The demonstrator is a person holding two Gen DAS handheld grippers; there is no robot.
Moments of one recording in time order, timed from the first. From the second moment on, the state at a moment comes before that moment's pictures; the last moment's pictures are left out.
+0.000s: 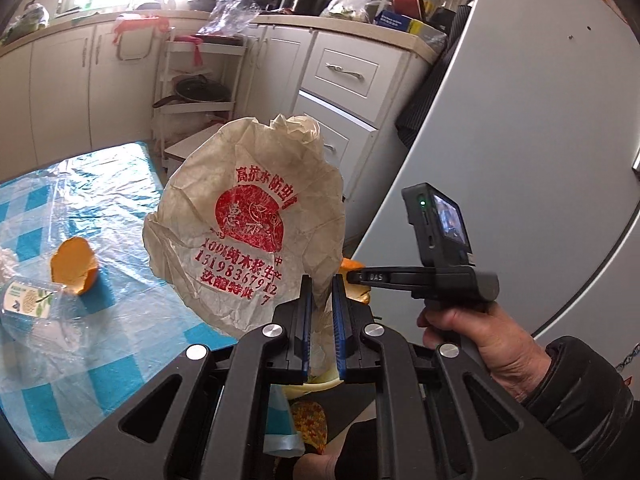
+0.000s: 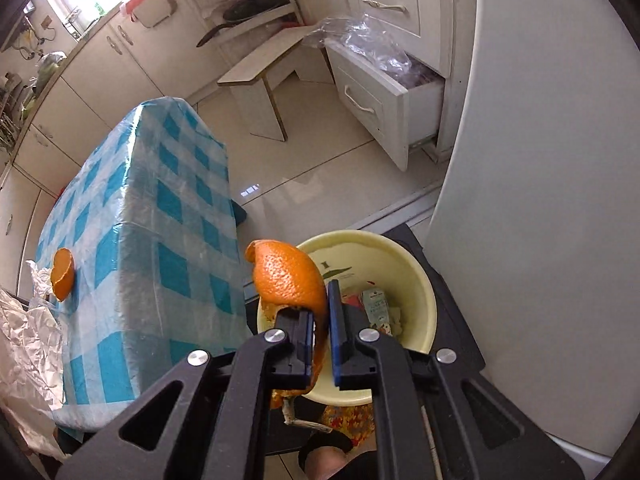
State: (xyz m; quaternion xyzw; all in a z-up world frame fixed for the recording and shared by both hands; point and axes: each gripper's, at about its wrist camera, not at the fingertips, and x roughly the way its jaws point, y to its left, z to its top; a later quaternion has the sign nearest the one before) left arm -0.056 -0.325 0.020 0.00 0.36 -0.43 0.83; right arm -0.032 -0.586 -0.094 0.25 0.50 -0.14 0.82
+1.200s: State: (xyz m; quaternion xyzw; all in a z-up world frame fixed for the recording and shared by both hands) left arm -0.022 -0.477 -0.112 0.07 0.49 -0.44 0.75; right arm -0.080 -0.608 0.013 0.26 0.24 -0.22 0.91
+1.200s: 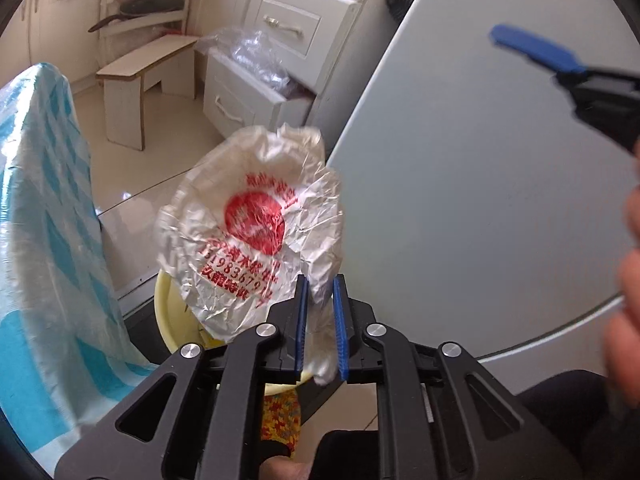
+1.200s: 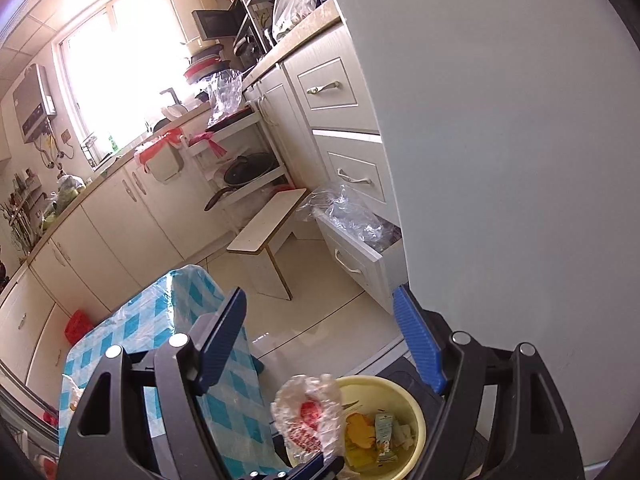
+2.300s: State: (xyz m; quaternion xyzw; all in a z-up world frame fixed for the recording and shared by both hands) left arm -0.041 -0.212 -0.022 0.00 0.41 -0.30 0.86; right arm -0.002 -0.518 -0.003 0.20 0.33 -0.12 0.92
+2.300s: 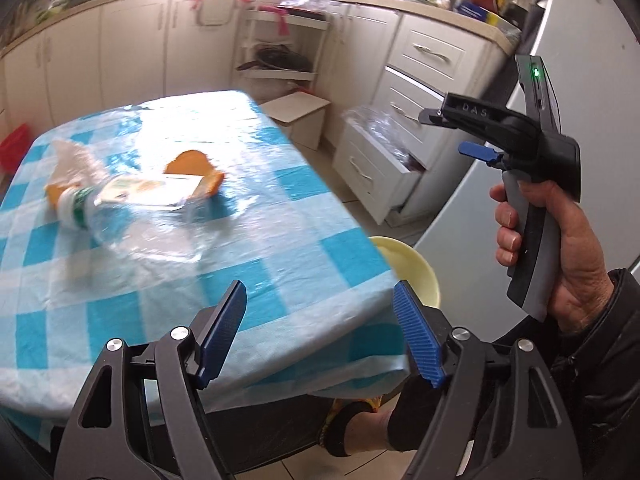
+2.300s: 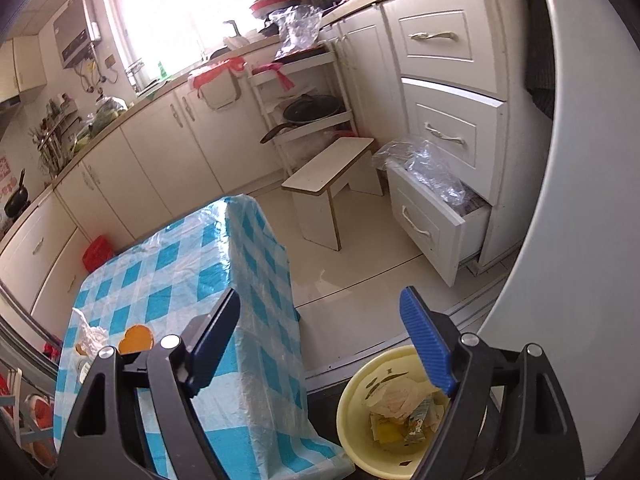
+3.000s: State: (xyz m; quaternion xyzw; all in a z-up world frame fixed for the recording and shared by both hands) left arm 0.005 -0.068 -0.033 -0.17 0.43 -0.18 0.87; right arm 0.088 -0.331 -0.042 -0.06 0.42 0.00 0.91
